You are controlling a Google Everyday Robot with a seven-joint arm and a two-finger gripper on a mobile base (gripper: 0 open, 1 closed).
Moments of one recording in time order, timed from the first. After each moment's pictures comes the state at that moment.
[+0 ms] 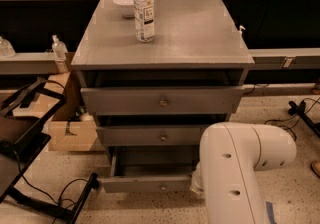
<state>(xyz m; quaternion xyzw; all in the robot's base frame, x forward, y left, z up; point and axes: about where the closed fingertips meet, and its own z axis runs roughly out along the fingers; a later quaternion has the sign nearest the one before) 0.551 -0.176 0.177 -0.62 0.78 0.04 0.10</state>
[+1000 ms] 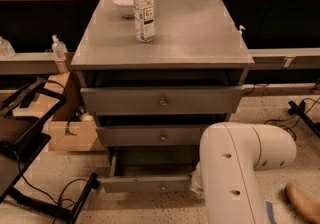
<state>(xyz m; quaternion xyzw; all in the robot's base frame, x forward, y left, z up) 0.552 -0.176 0.178 -0.62 0.78 0.04 0.10</state>
